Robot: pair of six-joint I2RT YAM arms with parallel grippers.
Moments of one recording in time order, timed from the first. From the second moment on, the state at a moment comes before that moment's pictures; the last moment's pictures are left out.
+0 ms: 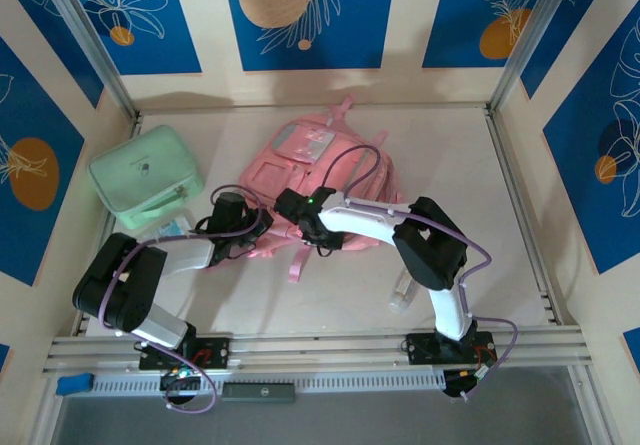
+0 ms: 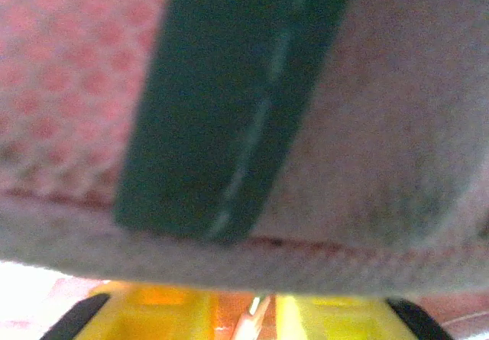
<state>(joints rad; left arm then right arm) -0.42 1.51 0.53 0.25 0.13 -1.02 0.94 1.98 1.45 -0.97 0.31 1.18</state>
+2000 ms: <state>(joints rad) -0.73 1.36 0.53 0.25 0.05 -1.29 1.05 1.61 1.14 -0.73 0.24 0.90</state>
